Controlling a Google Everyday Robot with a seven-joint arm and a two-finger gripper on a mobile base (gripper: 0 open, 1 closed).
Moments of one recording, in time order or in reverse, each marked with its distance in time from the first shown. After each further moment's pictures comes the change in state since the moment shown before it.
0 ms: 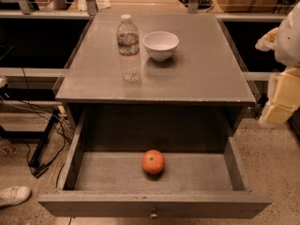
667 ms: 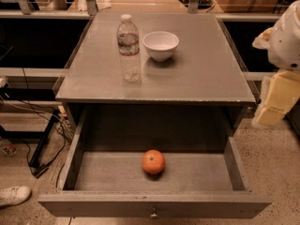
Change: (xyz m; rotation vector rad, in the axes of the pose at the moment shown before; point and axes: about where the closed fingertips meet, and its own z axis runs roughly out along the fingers) arm -0.012 0.001 0.001 0.048 0.018 -0.014
